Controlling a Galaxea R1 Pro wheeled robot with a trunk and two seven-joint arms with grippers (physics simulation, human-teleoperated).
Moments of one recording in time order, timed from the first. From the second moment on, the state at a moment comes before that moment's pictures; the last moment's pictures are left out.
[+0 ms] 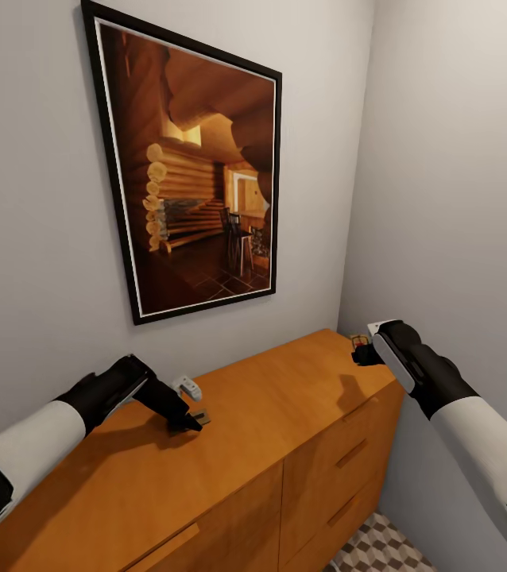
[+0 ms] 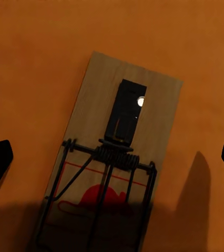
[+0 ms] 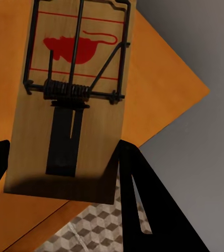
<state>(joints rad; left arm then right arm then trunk) -1.02 0.25 -0.82 -0.59 0.18 0.71 -0.90 -0.98 -0.24 0.38 -0.92 -0.41 1.04 -0.29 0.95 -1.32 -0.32</state>
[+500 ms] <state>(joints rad) -1.04 0.25 -0.82 -0.55 0.18 0.70 -0.90 -0.98 -0.24 0.38 -0.92 -0.41 1.04 -0.29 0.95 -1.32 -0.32</state>
